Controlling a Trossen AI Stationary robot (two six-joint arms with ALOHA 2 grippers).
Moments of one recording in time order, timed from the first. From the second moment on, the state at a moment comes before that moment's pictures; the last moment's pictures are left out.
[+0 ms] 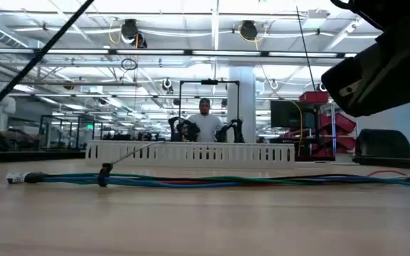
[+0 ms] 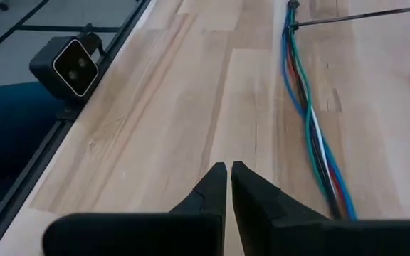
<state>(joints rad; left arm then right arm) -0.72 1.45 1.09 0.04 -1.35 -0.74 0.64 1.58 0.60 0.37 0.29 0.37</state>
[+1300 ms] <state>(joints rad) -0.34 1.95 1.09 1.36 -0.92 0.03 0.66 1.58 0.60 0.35 0.29 0.35</state>
